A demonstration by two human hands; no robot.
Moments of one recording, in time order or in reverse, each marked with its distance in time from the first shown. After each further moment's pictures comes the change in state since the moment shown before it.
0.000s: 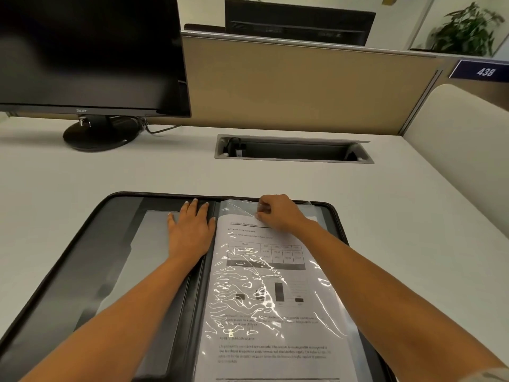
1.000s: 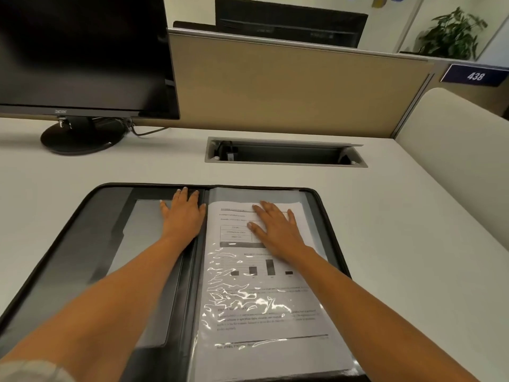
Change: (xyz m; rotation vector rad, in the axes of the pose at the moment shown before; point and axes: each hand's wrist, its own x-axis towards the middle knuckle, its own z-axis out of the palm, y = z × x) left_hand 0.064 -0.002 0.009 -0.053 -0.039 -0.011; right_hand -0.016 0.026 0.026 -0.212 0.034 -0.004
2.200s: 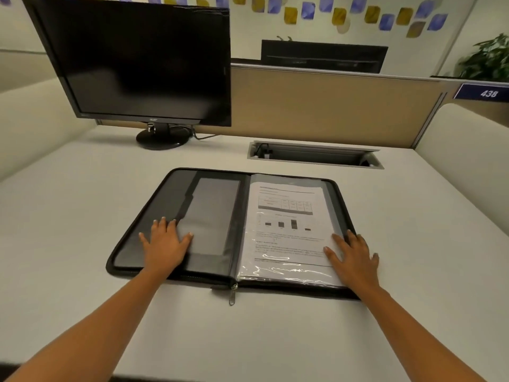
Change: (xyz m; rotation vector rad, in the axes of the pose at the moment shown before) left_hand -0.202 -0.095 -0.058 -0.018 0.025 -0.287; right_hand -0.186 0.024 -0.009 -0.040 0.135 0.348
